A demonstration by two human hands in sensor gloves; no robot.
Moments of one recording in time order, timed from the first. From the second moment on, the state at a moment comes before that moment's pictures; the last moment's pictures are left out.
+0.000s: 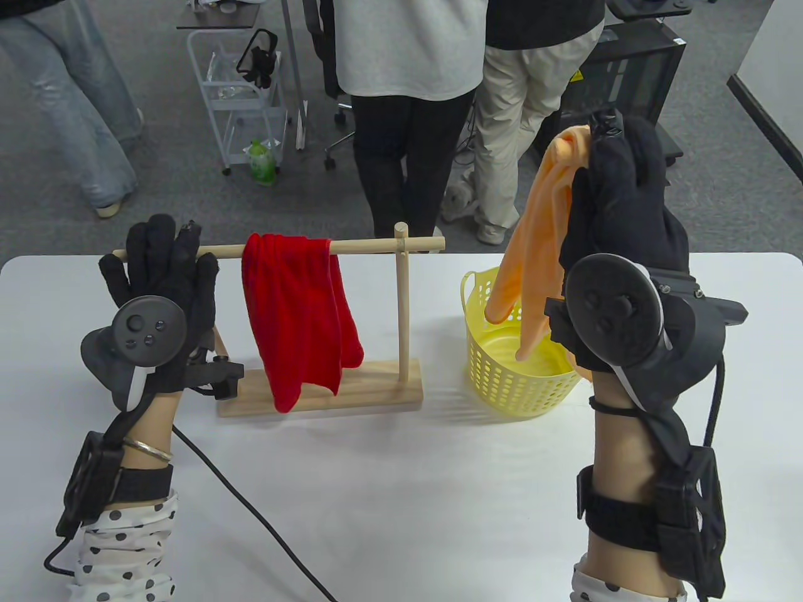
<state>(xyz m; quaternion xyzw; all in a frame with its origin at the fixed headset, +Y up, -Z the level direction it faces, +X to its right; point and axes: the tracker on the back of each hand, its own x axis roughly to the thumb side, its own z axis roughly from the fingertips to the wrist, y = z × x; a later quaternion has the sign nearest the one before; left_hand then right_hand) -0.301 -0.529 -0.362 0.29 0.03 0.23 0.93 0.136 -0.351 -0.270 -0.07 -0.51 0.85 0.11</state>
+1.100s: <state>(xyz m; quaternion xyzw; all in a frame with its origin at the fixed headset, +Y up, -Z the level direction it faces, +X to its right) -0.300 -0.531 -0.362 0.30 0.03 0.23 0.93 0.147 -0.507 -0.368 -0.10 -0.29 0.95 0.09</state>
